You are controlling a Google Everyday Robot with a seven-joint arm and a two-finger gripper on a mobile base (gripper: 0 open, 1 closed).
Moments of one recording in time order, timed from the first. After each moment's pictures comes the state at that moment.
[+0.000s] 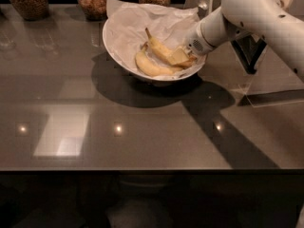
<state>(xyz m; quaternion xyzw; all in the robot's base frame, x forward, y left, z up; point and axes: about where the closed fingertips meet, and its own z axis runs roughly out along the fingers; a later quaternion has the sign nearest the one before) 0.705 -0.082 0.853 -0.47 0.80 0.12 0.35</state>
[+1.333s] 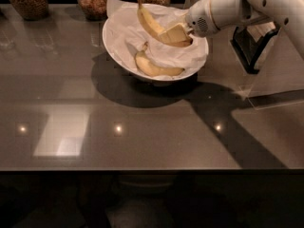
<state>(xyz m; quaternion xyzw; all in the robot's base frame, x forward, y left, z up) 0.693 -0.050 0.934 -0.47 0.74 0.23 0.43</state>
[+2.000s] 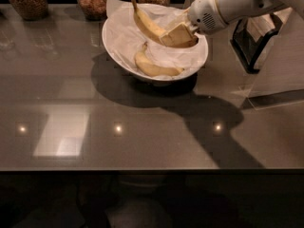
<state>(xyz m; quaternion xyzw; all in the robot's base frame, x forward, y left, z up) 0.642 -0.048 0.956 -0.52 0.73 0.20 0.40</state>
